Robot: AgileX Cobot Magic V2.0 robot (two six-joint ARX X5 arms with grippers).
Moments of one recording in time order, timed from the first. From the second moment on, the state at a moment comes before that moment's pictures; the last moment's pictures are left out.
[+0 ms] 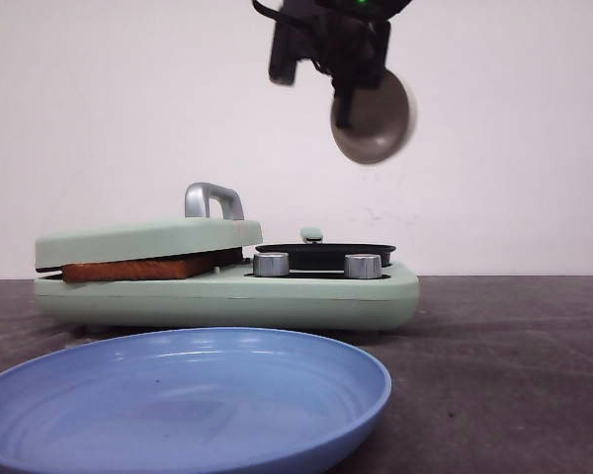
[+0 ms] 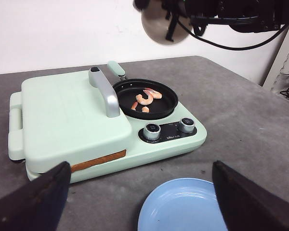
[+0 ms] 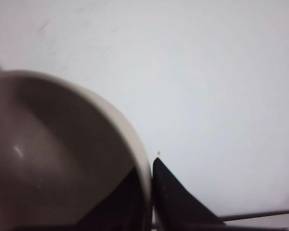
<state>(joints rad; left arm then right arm) -0.23 0.23 0.60 -0.57 0.36 -0.04 0.60 2.05 1.77 0.21 1.07 -1.22</state>
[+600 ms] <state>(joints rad) -0.23 0.24 0.60 -0.59 0.33 -0.04 0.39 1.78 1.77 -0.83 0.60 -0.18</state>
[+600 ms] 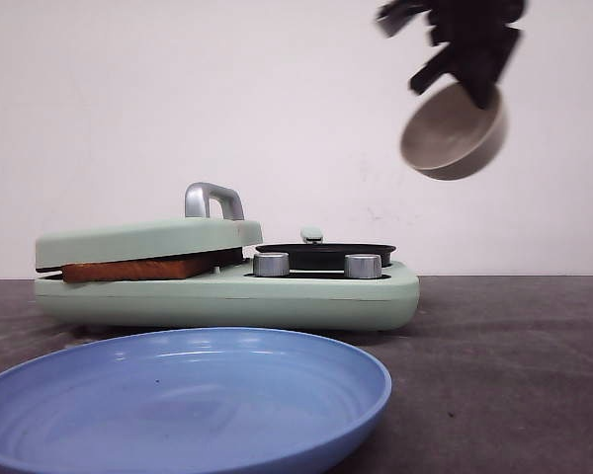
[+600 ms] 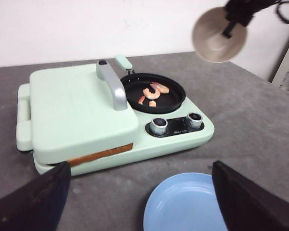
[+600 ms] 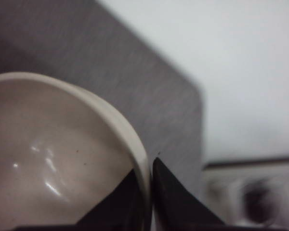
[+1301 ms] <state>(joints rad) -0.23 0.40 0.60 -0.48 0.33 -0.10 0.12 1.72 1.76 -1.03 -0.04 0.13</state>
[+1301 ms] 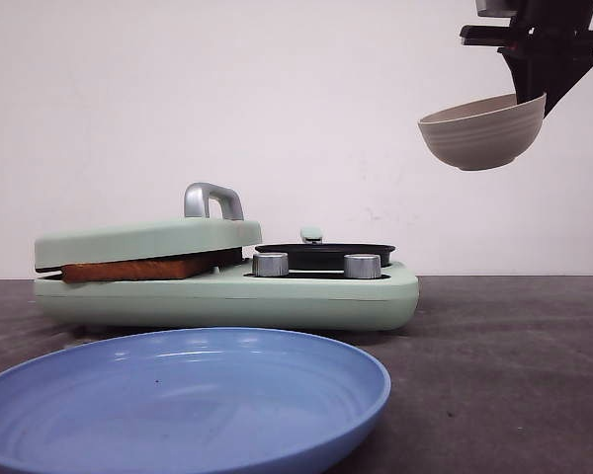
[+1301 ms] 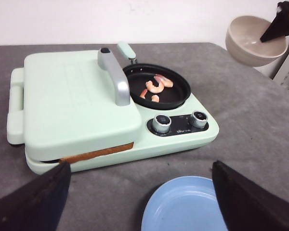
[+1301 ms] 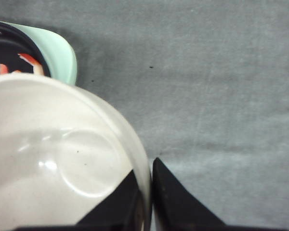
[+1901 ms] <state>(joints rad) -0.23 0.46 0.60 -0.45 0.33 -0.10 0.04 1.71 1.22 -0.68 -0.24 0.22</state>
